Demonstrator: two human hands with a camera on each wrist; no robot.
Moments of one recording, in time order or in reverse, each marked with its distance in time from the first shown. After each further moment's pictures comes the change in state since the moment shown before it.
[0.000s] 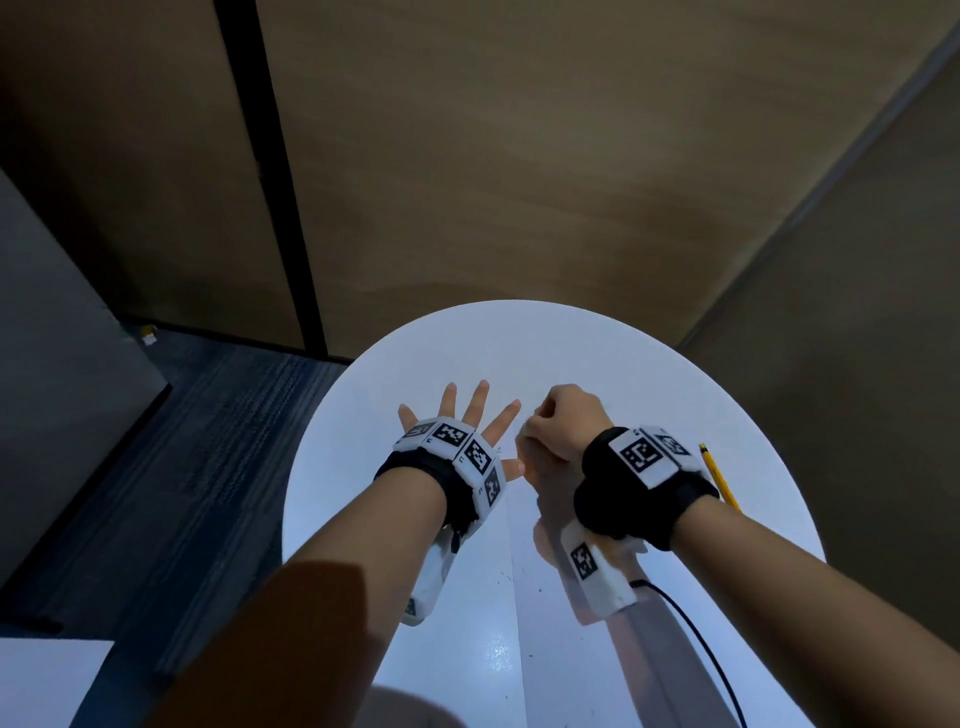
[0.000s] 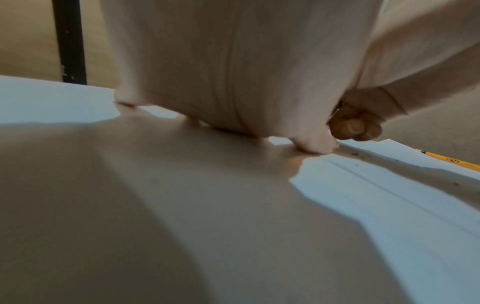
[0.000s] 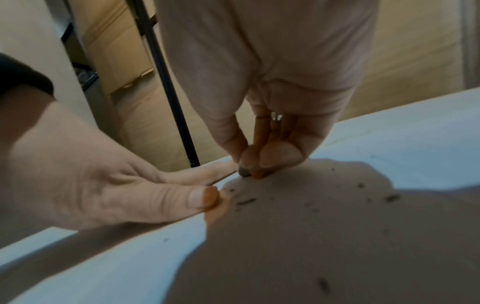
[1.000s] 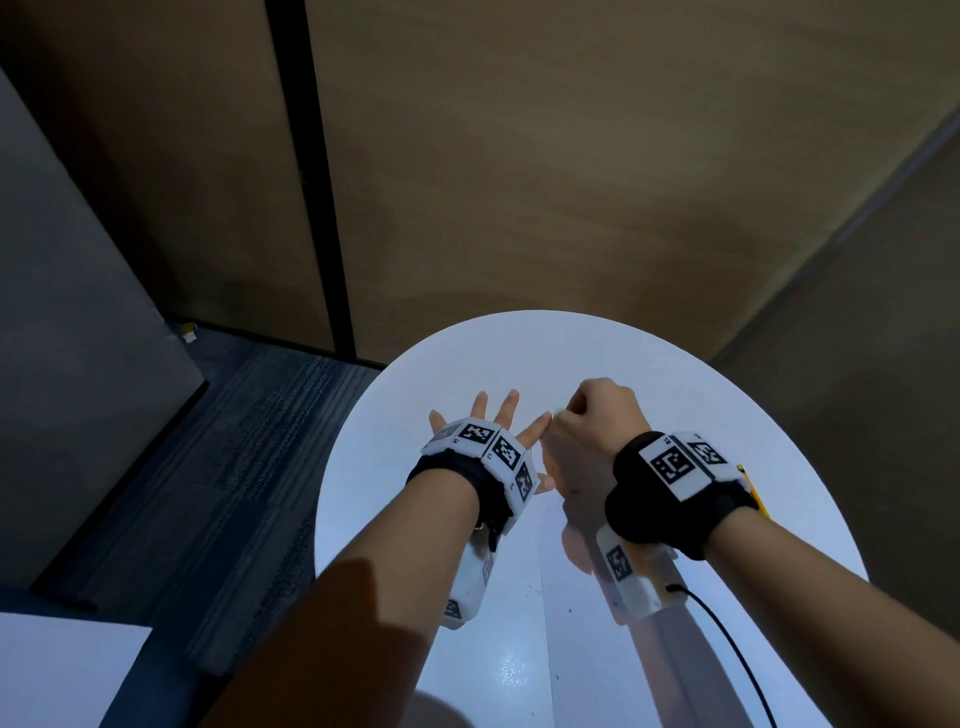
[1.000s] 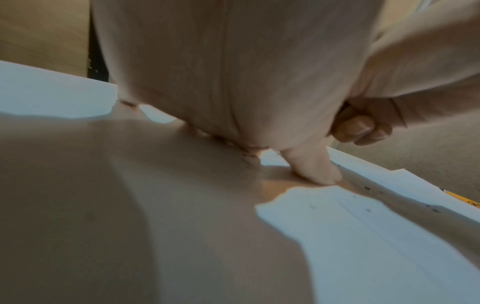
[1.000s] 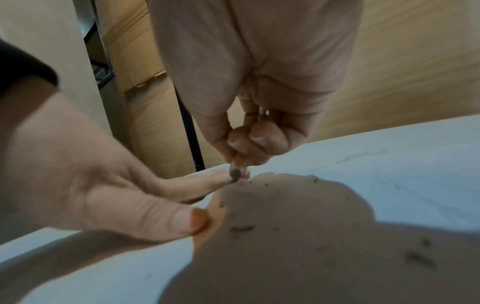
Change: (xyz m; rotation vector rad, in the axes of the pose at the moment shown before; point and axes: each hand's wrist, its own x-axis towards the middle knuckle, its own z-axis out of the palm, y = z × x) left_hand -0.013 -0.003 -0.016 0.005 -0.058 0.039; right_hand 0.004 -0.007 -0.004 -0.029 0.090 -0.091
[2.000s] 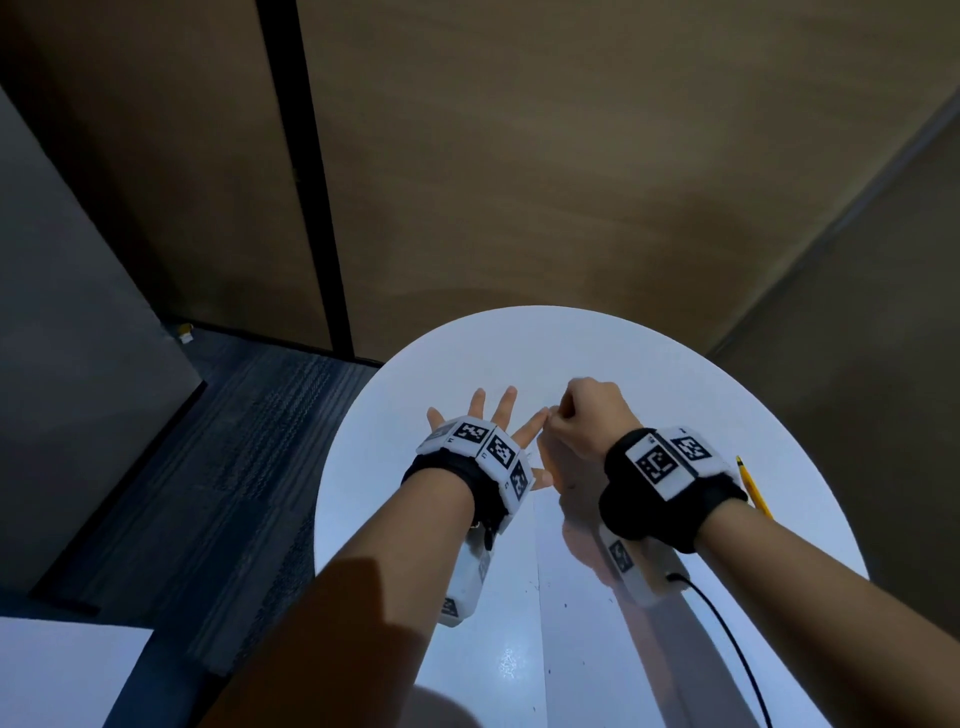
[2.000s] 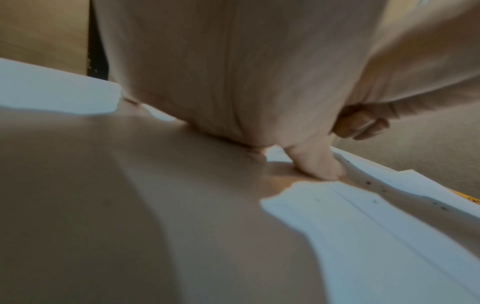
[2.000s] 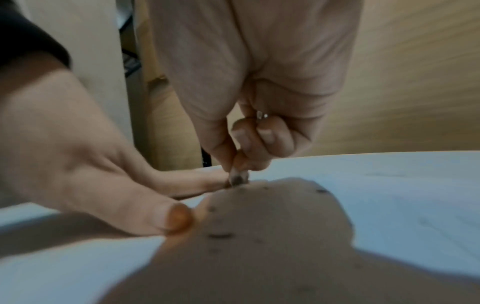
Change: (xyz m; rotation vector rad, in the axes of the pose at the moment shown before) left_hand -0.002 0.001 0.001 0.023 -0.009 0.012; right_hand 0.003 0.003 0.007 -0.148 -0.037 -0.074
